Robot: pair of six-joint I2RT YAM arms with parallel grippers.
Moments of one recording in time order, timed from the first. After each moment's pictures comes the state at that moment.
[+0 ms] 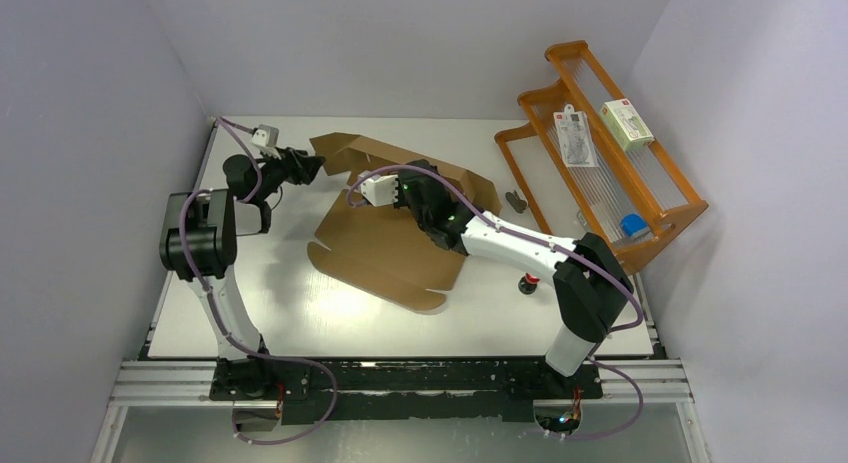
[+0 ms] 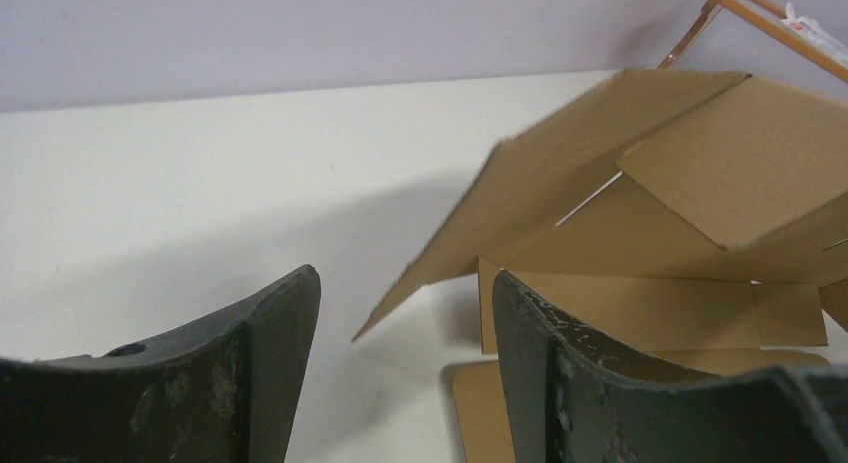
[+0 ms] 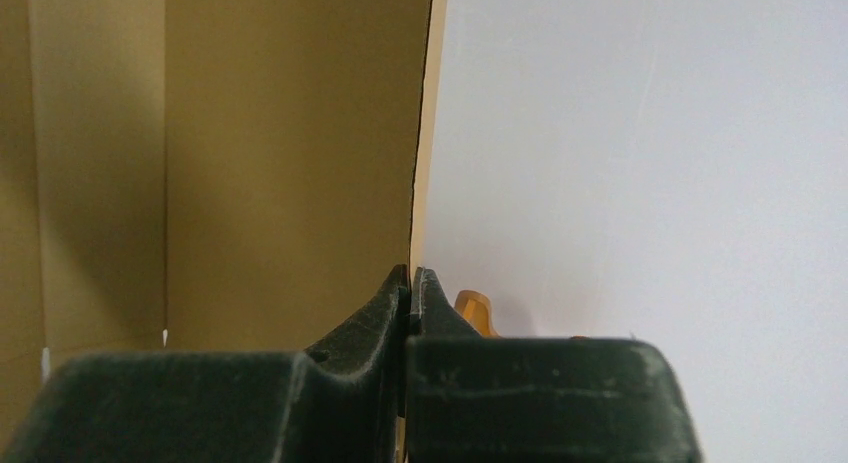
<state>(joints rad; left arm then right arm) 0.10 1.97 0.88 1.08 0.70 -0.32 0.85 1.68 1.20 0.11 0.50 -1.25</state>
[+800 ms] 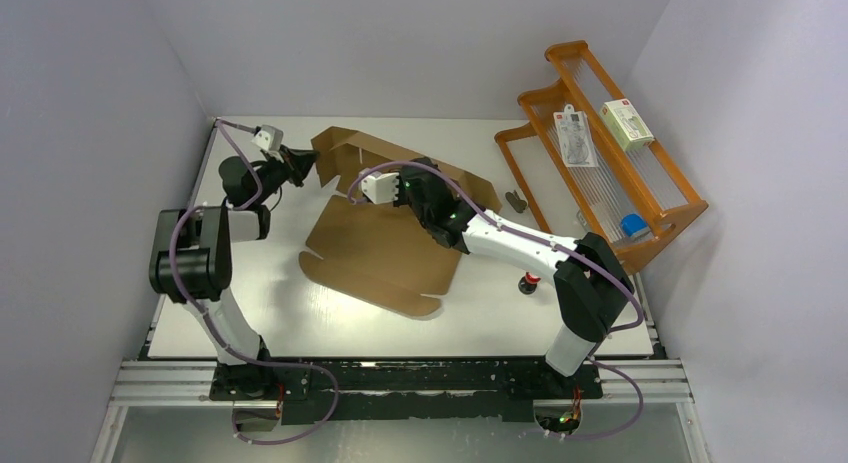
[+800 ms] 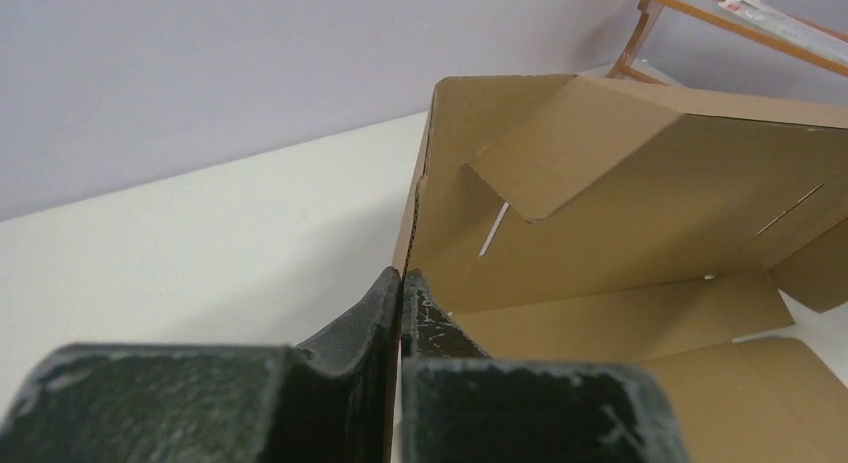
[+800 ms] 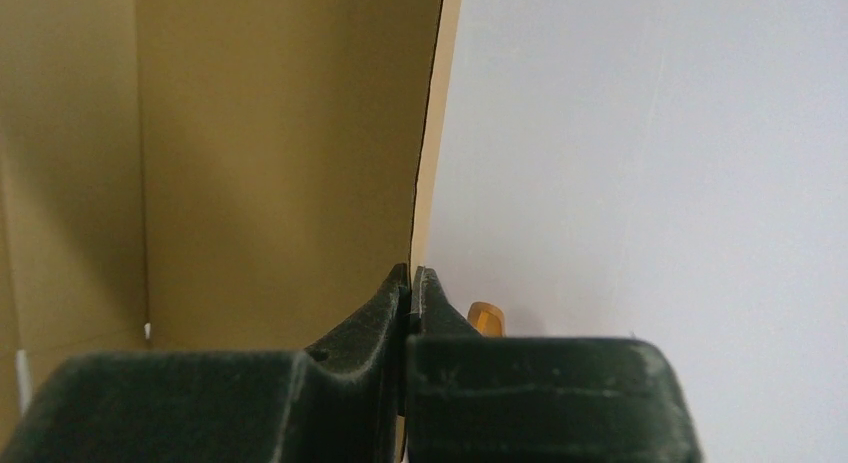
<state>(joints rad) 0.06 1.86 0.83 1.13 0.74 -0.25 0.84 1.68 1.21 0.09 0.44 -1.21</state>
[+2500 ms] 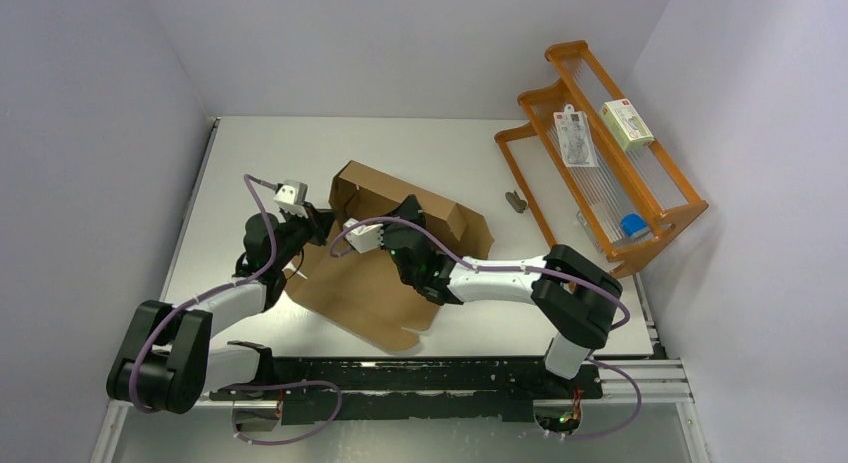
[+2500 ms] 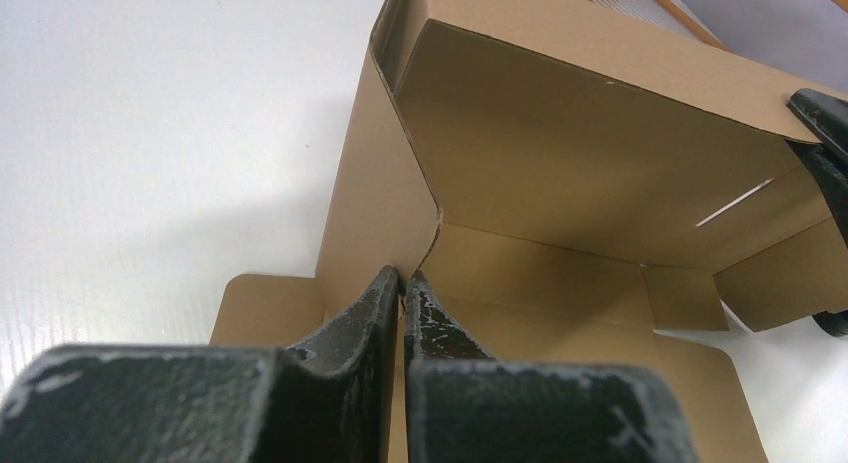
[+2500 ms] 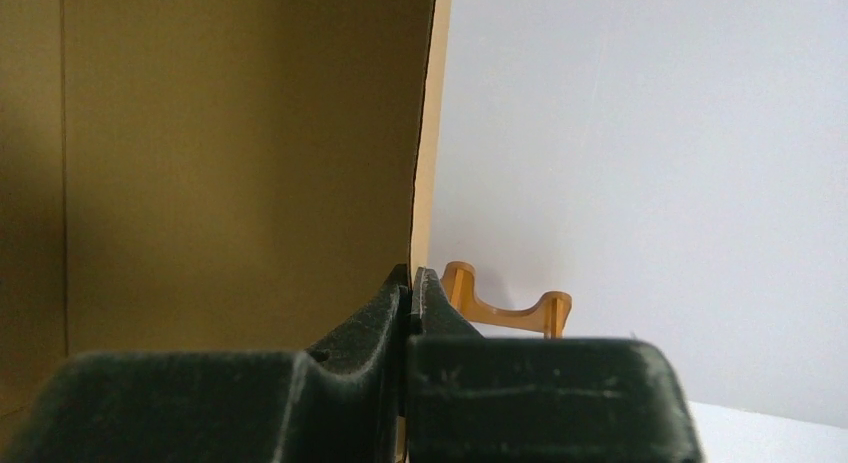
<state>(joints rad) -0.23 1.23 0.32 0.78 0.29 -0.28 1.08 1.70 0.93 0.52 0.77 -1.31</state>
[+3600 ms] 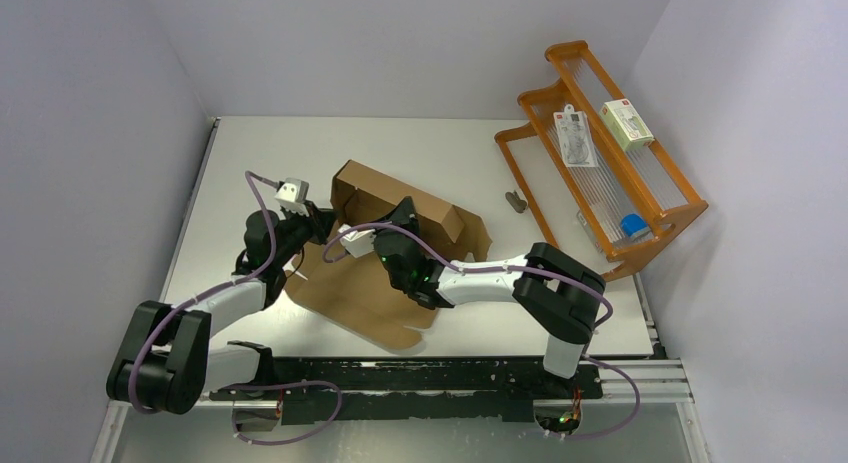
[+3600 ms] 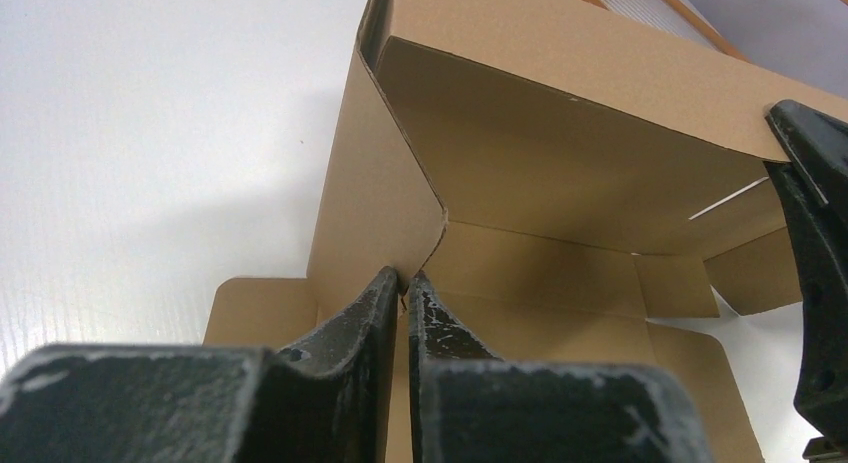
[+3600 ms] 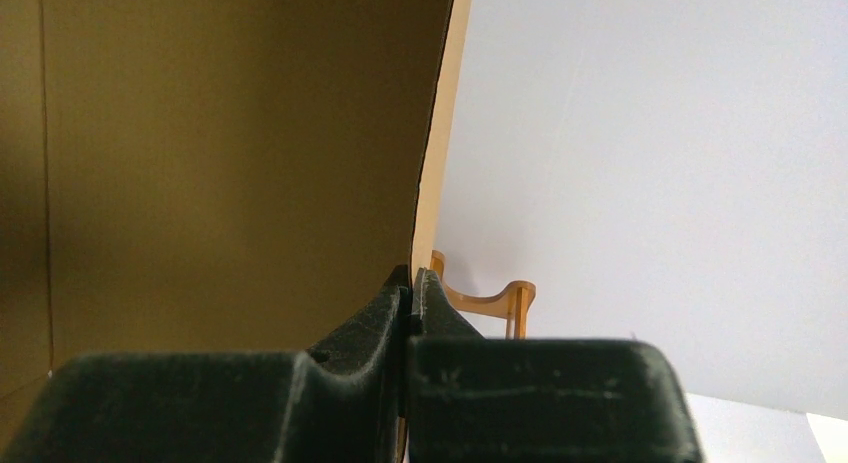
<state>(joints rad) -0.23 1.23 0.34 0.75 0.30 -0.28 1.11 1.78 0.95 0.59 0.86 -1.43</state>
